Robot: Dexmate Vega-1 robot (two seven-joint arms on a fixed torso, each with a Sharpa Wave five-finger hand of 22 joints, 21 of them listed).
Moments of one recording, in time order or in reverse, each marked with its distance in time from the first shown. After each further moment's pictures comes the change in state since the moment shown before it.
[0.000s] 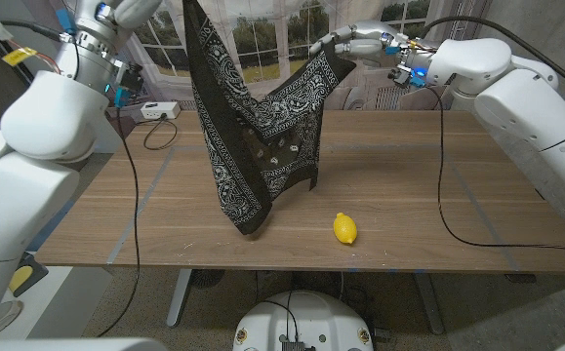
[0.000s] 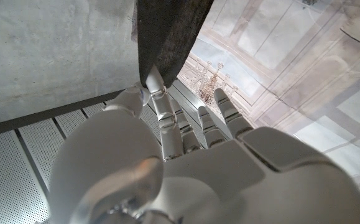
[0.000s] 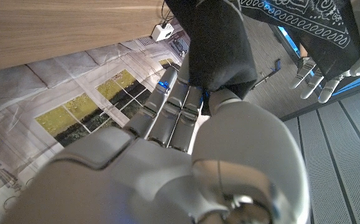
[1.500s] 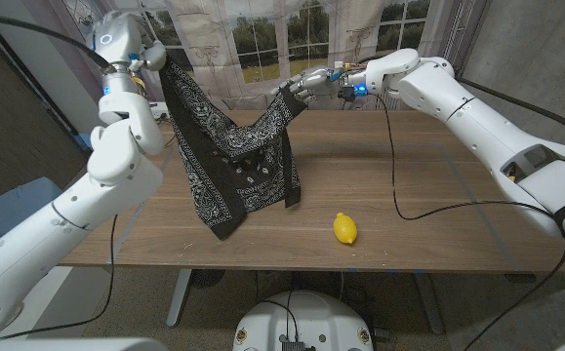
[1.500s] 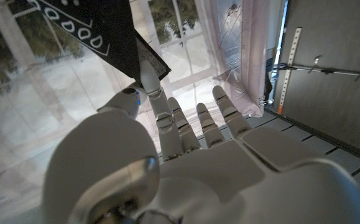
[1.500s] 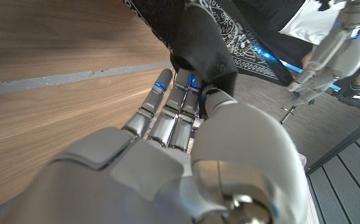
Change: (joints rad) left arm -0.399 0.160 0.732 0.205 1.008 1.036 0.112; left_hand -0.041 -0.060 0.032 0.004 0.069 0.031 -0.065 -0.047 -0.101 0.041 -0.007 -0.014 0.002 0.052 -0.005 0.006 -0.002 0.023 0.009 0.015 -0.001; right arm 0.320 0.325 -0.301 0.545 -0.031 -0.129 0.316; right_hand -0.165 -0.073 -0.074 0.082 -0.034 -0.245 0.110 -0.072 -0.102 -0.291 0.074 -0.237 -0.136 -0.165 0.039 -0.075 -0.147 -0.085 0.085 0.045 -0.007
